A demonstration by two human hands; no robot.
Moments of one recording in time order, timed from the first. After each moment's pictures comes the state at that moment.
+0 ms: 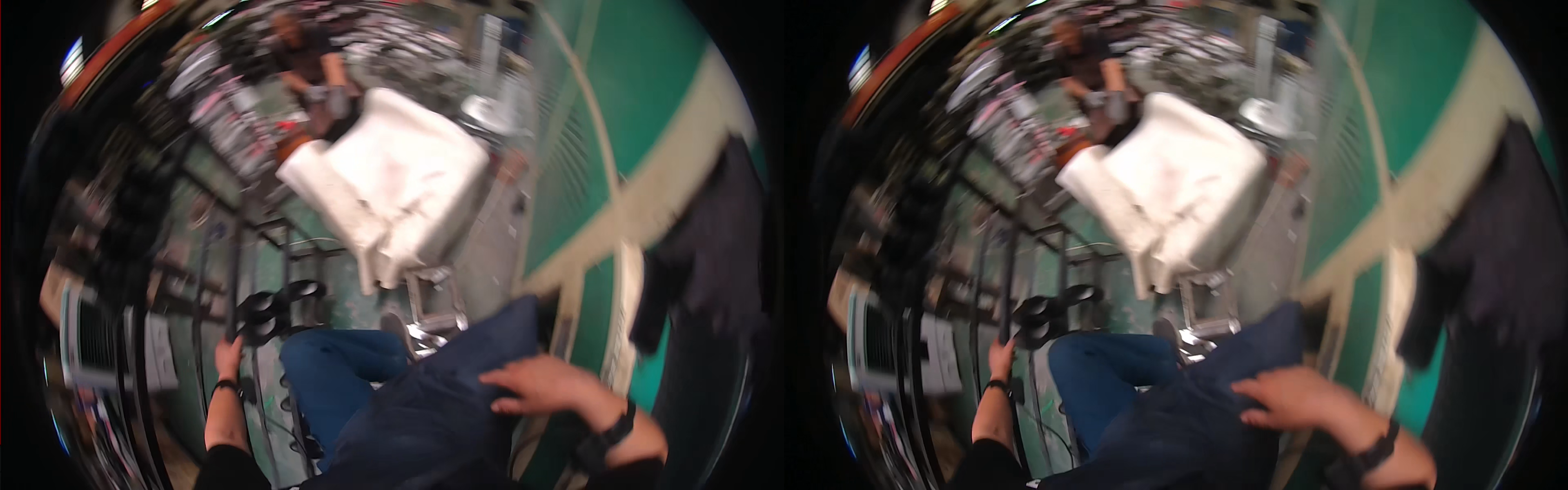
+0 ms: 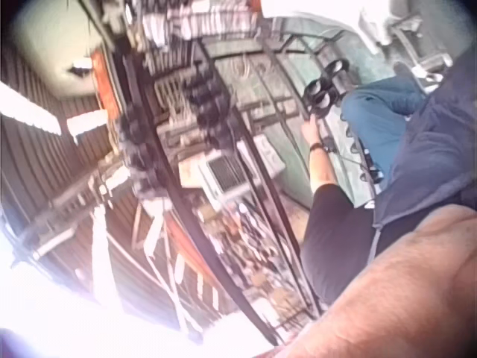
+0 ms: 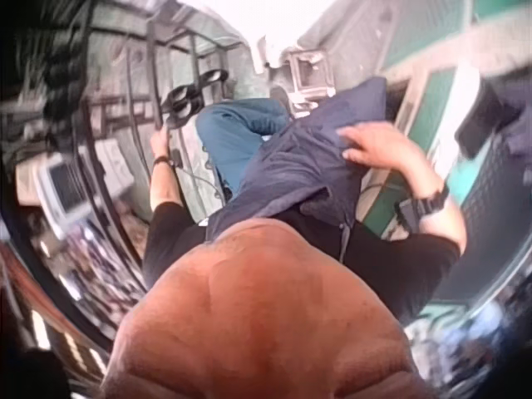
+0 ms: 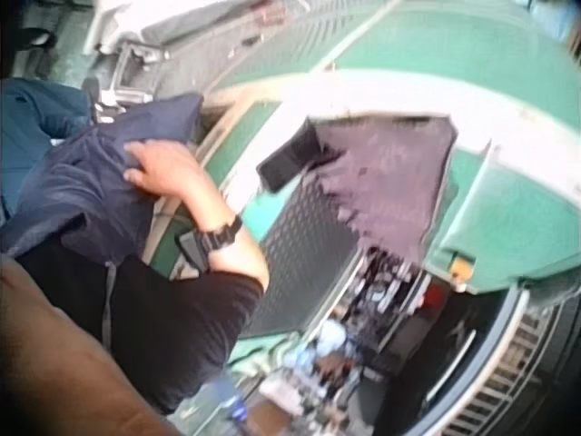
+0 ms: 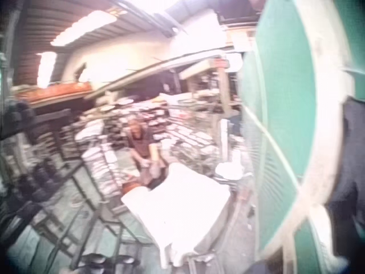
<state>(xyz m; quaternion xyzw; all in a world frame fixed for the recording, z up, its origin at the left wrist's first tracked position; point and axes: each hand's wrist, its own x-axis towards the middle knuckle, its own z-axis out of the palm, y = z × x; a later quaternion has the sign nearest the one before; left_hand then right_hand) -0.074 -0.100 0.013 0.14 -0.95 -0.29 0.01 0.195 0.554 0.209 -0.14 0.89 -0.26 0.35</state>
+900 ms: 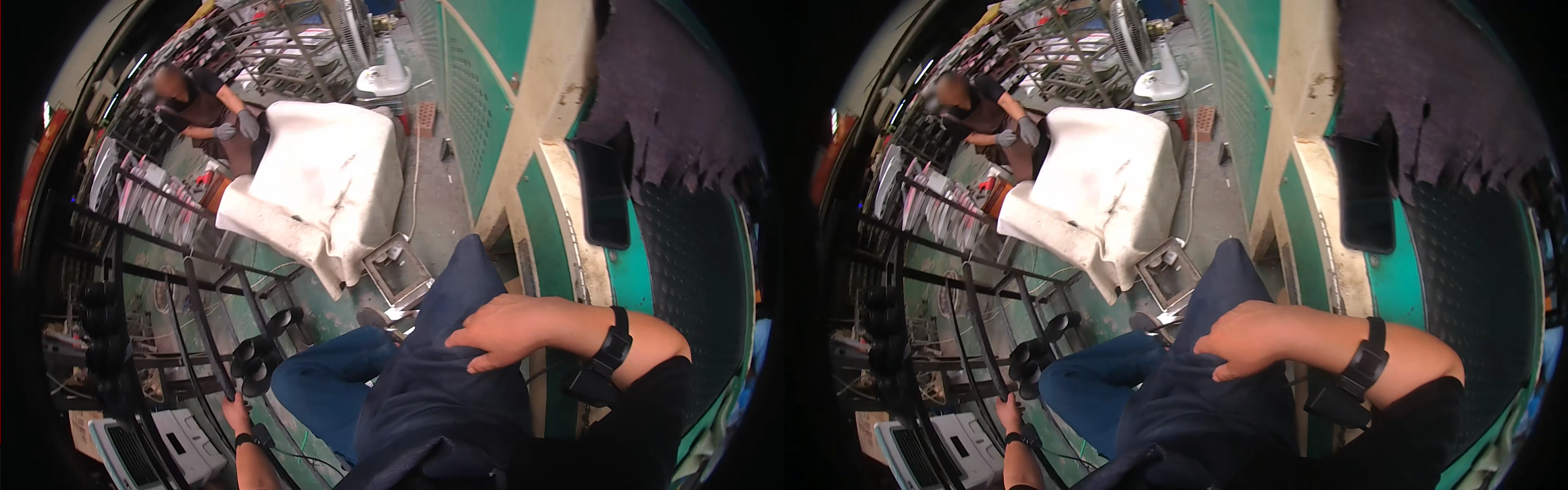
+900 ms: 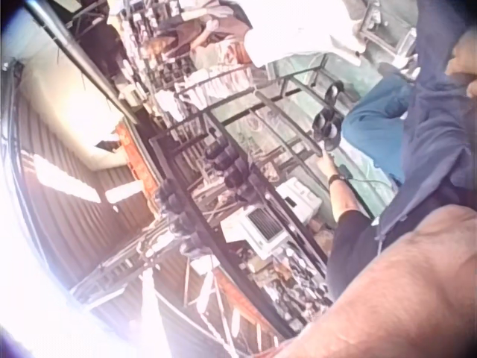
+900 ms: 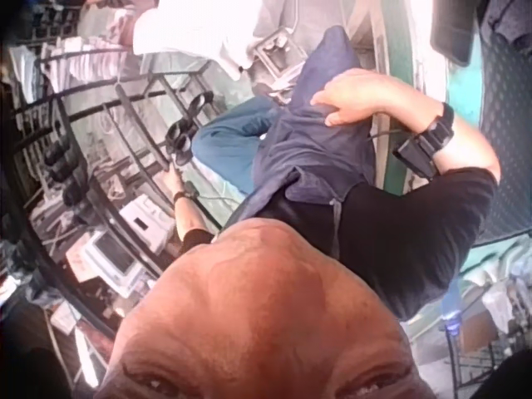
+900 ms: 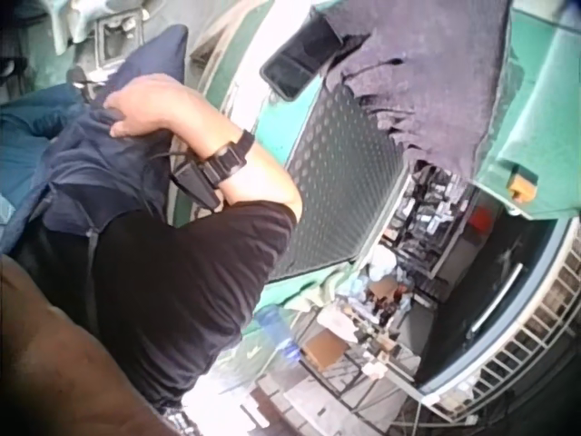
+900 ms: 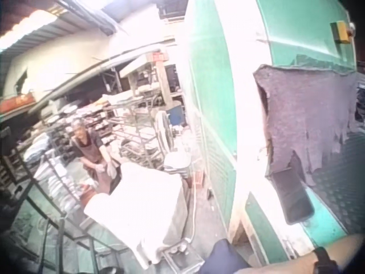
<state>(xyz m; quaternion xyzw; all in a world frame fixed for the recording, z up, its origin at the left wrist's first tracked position) -0.084 -0.083 0.014 0.12 -0.94 -0.32 -0.03 0.203 0.554 0.222 -0.12 0.89 -0.26 0.36</state>
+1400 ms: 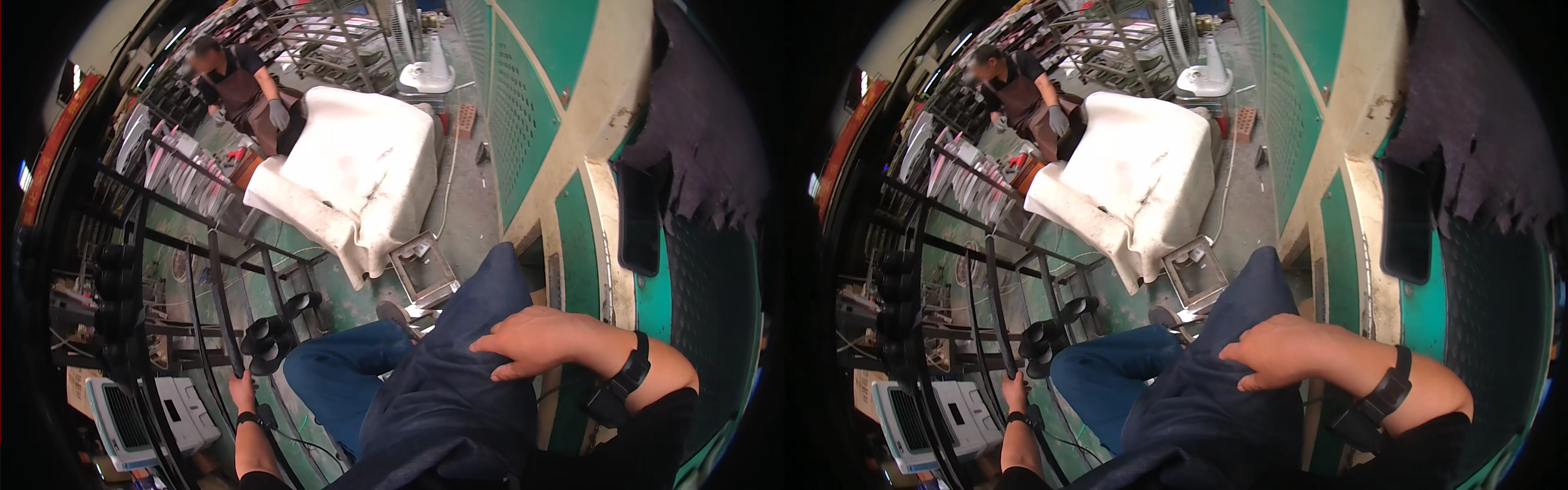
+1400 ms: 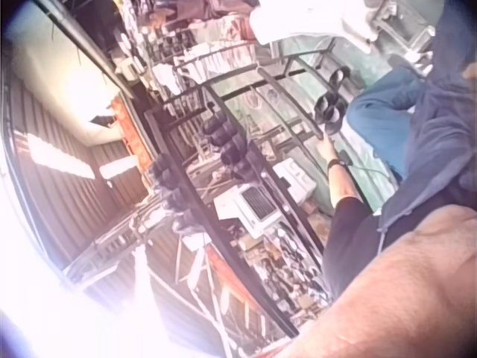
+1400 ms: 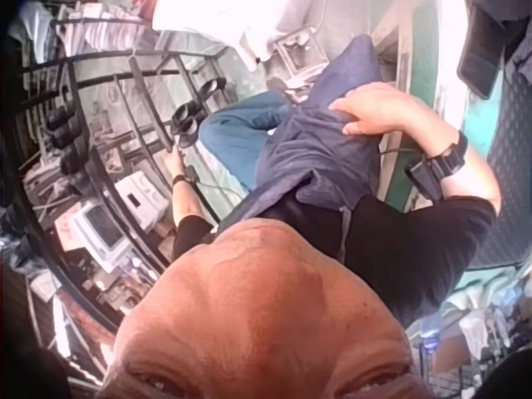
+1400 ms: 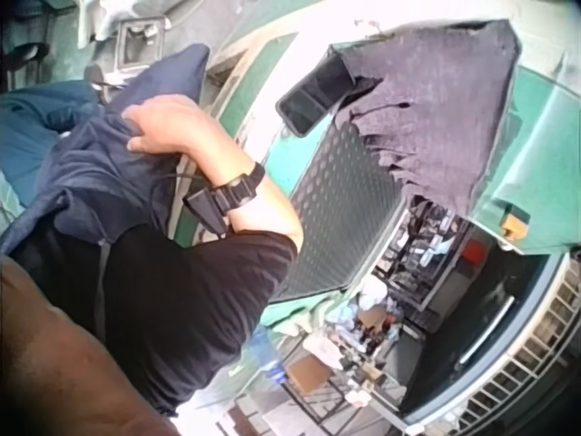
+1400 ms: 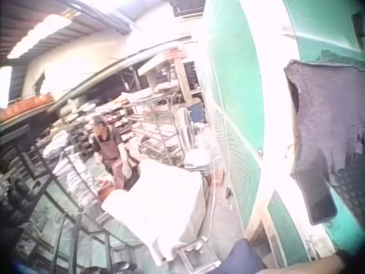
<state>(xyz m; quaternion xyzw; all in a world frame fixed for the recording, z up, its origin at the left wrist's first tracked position) -0.080 -0.074 0.023 0.13 -0.95 -0.29 -0.01 0.196 0.557 0.222 -0.13 0.89 -0.25 0.37</state>
